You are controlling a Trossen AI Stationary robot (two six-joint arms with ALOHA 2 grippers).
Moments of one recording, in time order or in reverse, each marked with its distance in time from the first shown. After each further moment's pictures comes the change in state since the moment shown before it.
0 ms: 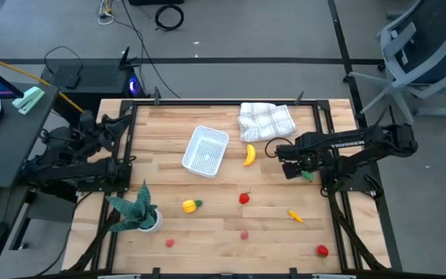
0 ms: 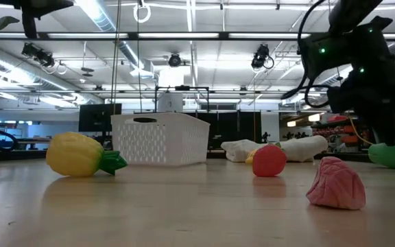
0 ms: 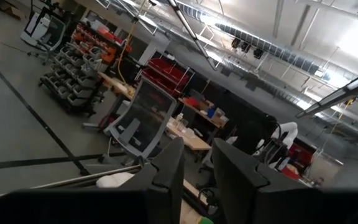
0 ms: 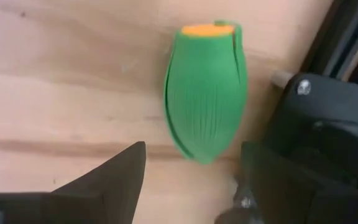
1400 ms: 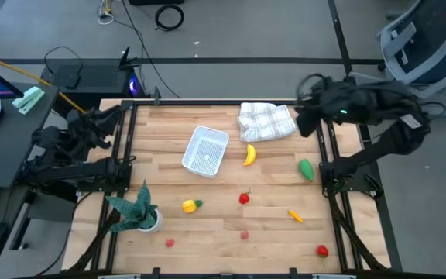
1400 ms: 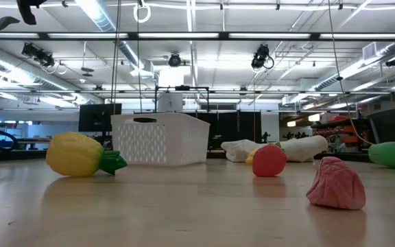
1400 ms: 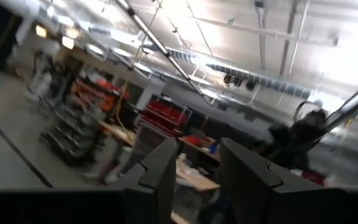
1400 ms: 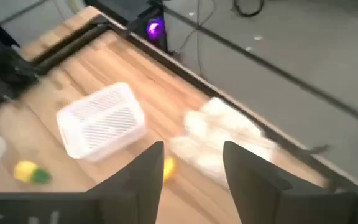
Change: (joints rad) left arm 0.007 -0.007 0.000 0.195 -0.037 0.168; right arm 0.143 0.030 1.315 -0.332 0.503 -0.549
